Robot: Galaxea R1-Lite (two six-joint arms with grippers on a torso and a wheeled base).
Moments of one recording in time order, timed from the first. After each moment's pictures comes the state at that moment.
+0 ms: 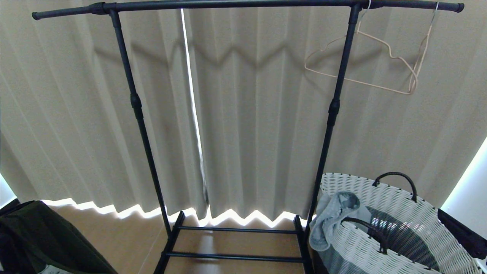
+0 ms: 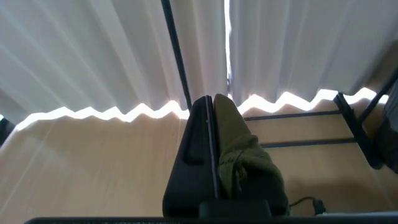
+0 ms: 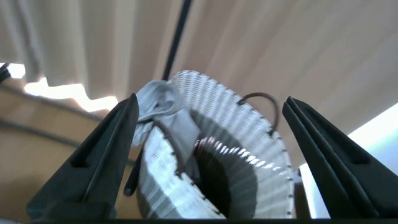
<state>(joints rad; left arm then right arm) -0.01 0.81 -0.40 -0.15 0.01 0.17 -0.06 0.88 -0.19 -0.50 0.09 -0.29</state>
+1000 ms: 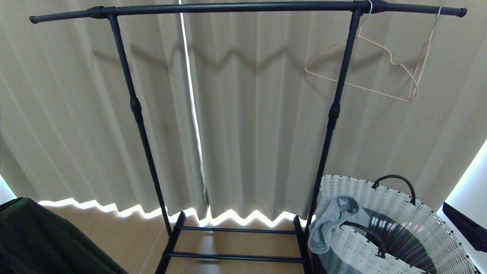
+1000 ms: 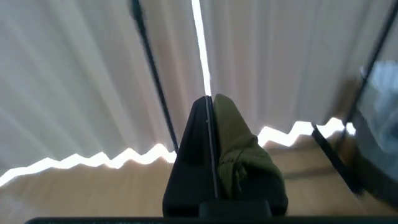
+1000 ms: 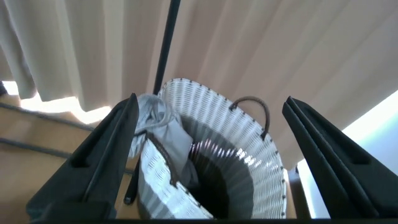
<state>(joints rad) -0.11 0.68 -0.35 -0.26 -0.04 0.16 -0.09 0.88 -0.21 -0.50 0.09 -0.26</state>
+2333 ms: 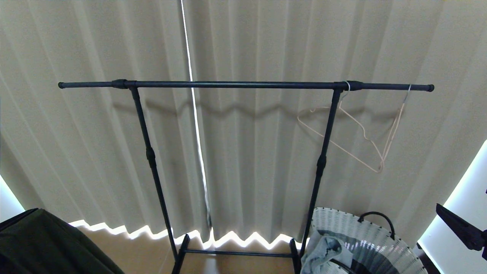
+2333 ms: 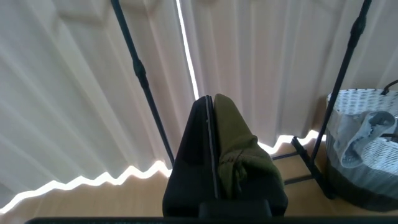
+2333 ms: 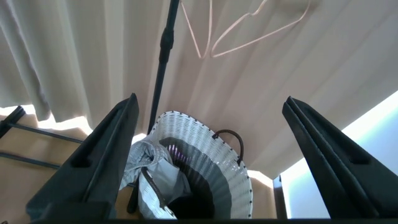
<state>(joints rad) -0.15 0.68 -0.30 -0.27 -0.04 0.17 -0.09 0.94 -0.21 -0.51 0.10 -0.24</state>
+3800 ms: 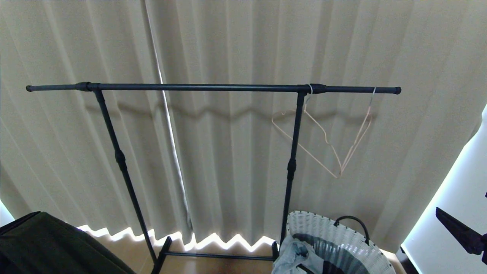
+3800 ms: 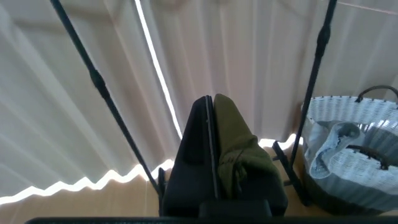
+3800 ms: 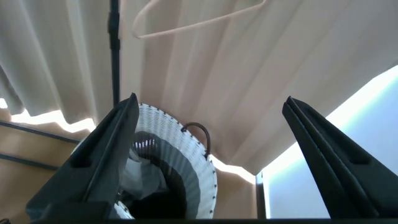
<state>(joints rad) -0.15 0.68 -0.29 -0.27 -0.04 0.16 -0.09 0.93 -0.19 -0.51 0.10 -0.25</state>
